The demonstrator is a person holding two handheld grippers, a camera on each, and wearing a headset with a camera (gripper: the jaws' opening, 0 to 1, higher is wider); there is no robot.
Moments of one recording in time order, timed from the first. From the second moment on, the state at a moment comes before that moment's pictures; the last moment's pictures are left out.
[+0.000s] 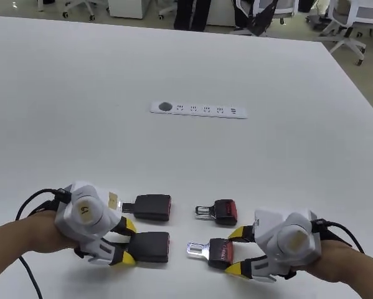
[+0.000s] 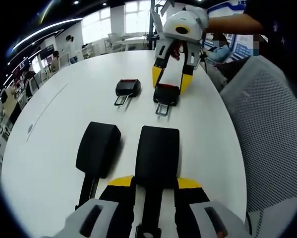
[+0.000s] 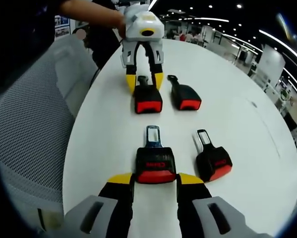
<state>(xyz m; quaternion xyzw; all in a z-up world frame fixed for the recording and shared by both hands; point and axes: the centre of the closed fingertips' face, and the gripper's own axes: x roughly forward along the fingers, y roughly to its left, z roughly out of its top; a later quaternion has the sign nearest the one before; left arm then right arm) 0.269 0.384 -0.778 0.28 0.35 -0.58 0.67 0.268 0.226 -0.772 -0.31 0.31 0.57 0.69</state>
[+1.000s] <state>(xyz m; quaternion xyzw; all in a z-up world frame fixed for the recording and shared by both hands) 0.267 0.384 -0.775 0.29 0.37 -0.58 0.67 0.272 0.263 -0.774 -0.33 0.30 0.60 0.67</state>
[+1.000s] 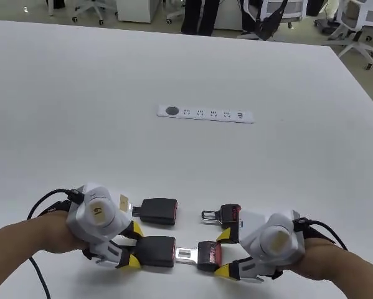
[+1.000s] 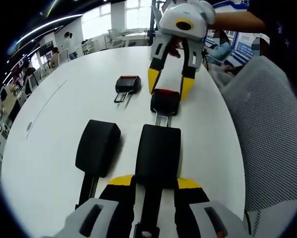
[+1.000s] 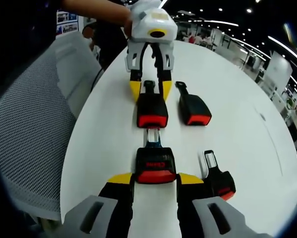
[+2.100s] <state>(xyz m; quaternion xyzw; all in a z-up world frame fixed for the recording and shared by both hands) 0.268 0.385 -0.775 0.28 0.37 -0.58 0.67 0.270 0.288 -0.774 -0.31 0.29 0.60 0.68</state>
